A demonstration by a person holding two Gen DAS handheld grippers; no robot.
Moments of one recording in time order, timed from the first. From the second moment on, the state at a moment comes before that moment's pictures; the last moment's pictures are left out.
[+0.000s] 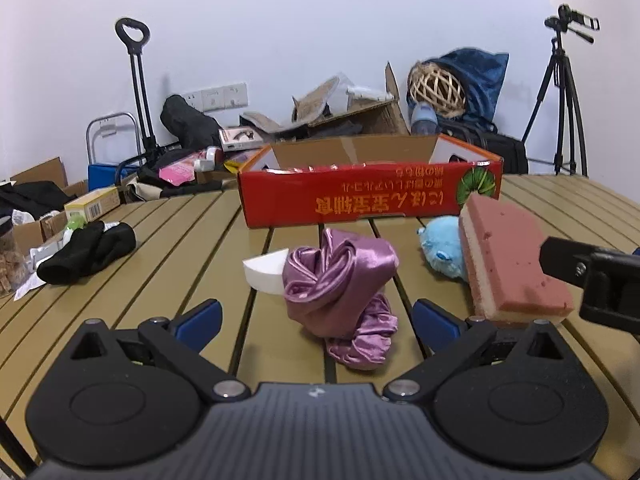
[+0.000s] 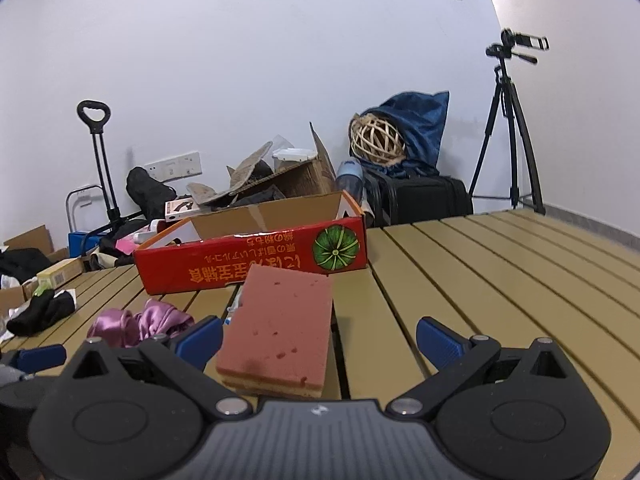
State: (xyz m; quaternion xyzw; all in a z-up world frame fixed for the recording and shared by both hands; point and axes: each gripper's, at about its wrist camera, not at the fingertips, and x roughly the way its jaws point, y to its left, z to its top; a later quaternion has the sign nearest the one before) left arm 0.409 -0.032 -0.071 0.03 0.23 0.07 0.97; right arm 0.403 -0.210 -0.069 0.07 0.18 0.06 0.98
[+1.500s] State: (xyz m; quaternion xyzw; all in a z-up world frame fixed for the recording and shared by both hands) left arm 0.390 0.005 -0.049 -0.03 0.21 0.05 0.98; right arm 0.447 -0.184 -0.084 0.10 0.26 0.07 0.96
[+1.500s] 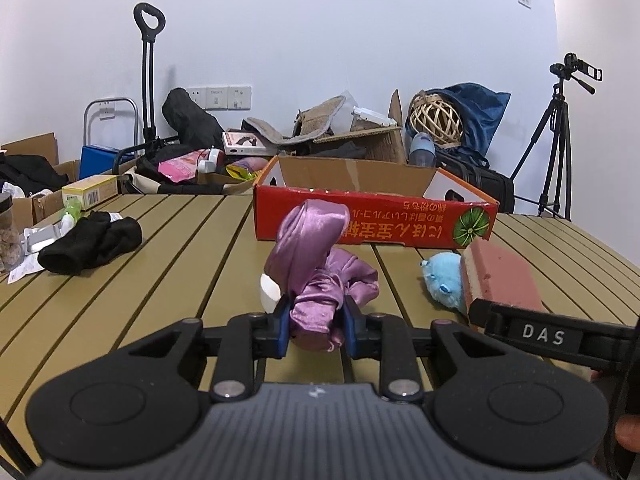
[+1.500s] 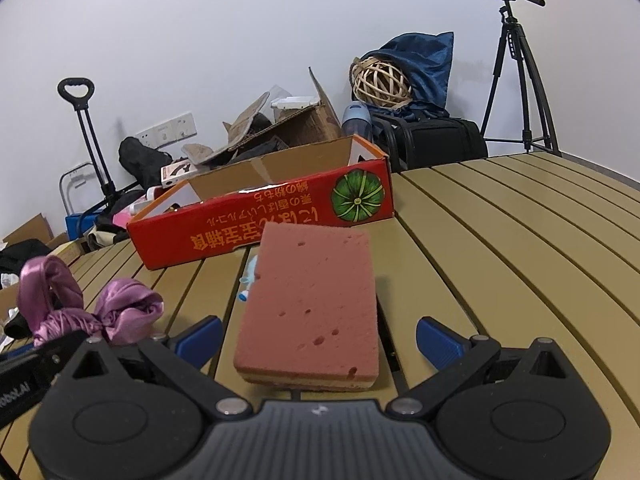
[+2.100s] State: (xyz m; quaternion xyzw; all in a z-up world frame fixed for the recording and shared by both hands) left arm 0.380 0.013 -0.043 -0.04 0.19 0.06 0.98; right arm 0.444 -0.175 -0.086 0.07 0.26 0.08 0.96
